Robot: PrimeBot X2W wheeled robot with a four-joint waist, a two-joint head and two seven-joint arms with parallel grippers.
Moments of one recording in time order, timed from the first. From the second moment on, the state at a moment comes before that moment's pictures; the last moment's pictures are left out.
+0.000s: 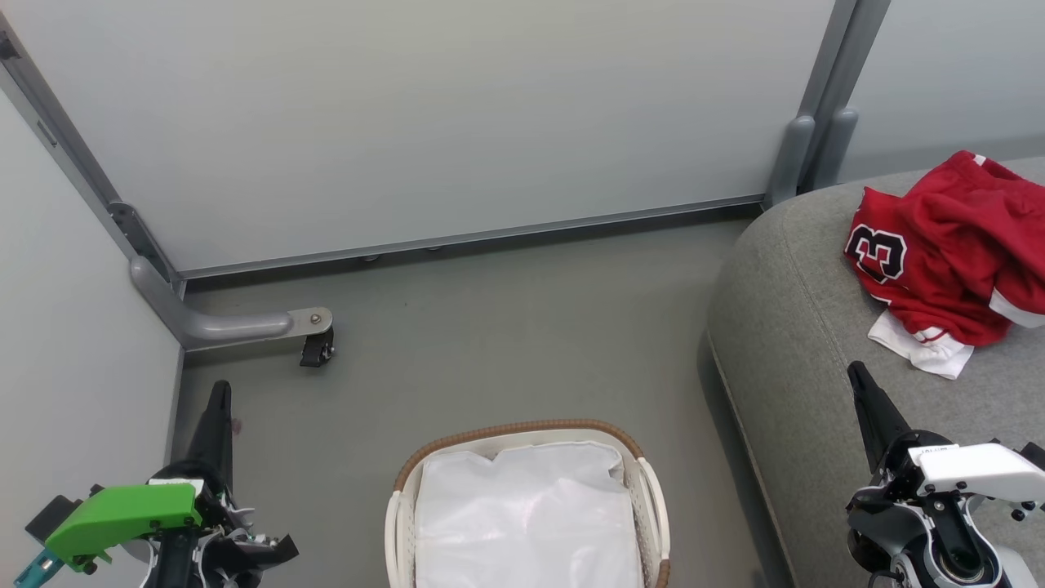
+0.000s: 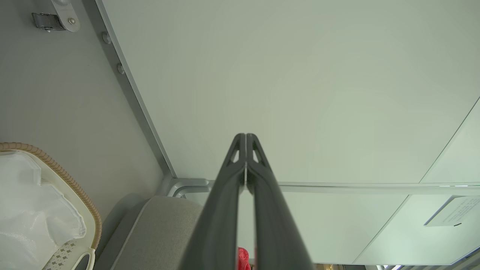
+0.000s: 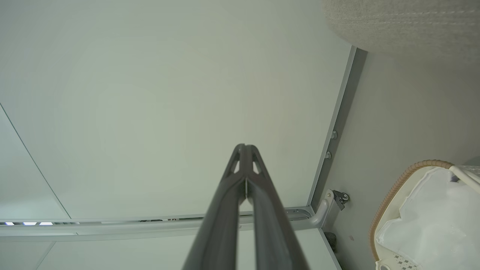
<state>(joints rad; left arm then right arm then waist) -0.10 0.05 0.11 0.25 -1.61 -0.13 0.11 -0.11 -0.05 -0.11 0.25 1.61 0.13 0.12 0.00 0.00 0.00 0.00</state>
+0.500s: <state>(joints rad) -0.10 0.05 0.11 0.25 -1.61 -0.13 0.11 -0.11 -0.05 -0.11 0.25 1.61 0.13 0.12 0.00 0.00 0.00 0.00</state>
